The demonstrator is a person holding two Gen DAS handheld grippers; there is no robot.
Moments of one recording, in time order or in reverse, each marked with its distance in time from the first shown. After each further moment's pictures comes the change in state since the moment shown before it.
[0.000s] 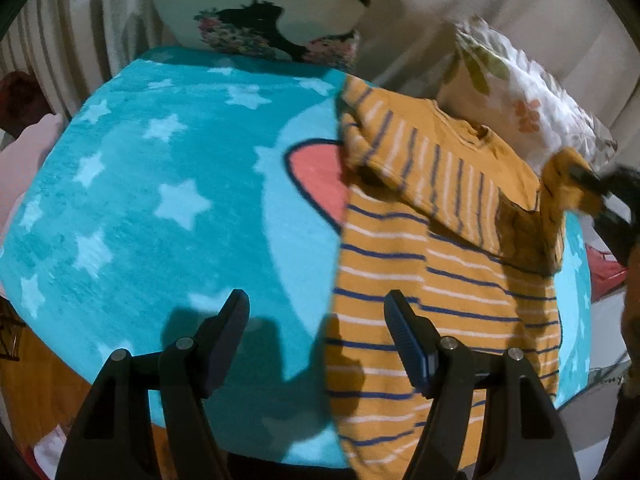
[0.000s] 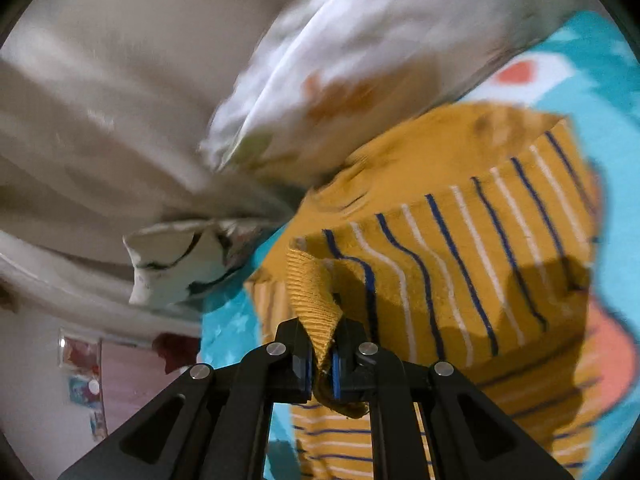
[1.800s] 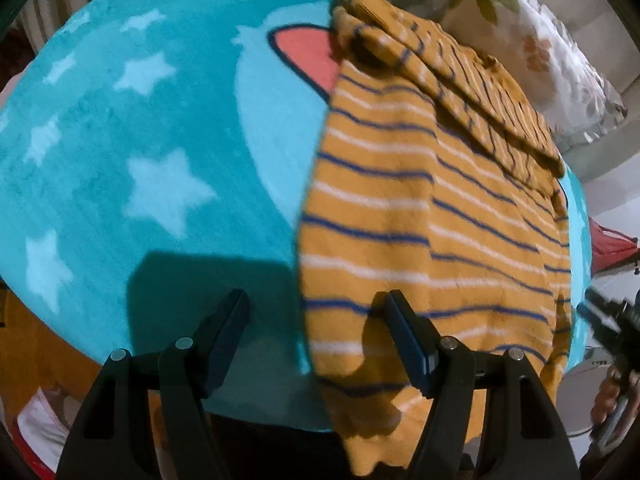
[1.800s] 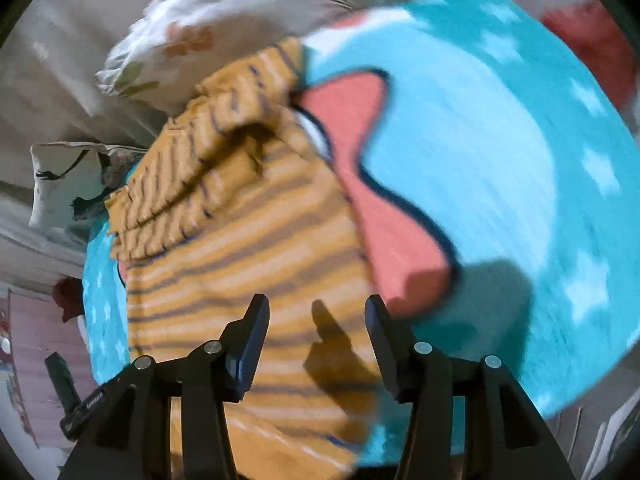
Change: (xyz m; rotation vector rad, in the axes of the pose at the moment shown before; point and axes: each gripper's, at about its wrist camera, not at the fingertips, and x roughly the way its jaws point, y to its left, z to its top) left arm 0.046 -0.017 -0.082 -0.028 0.170 -0.035; right arm -0.086 -0.155 -0.092 -0.070 0.105 -0.363
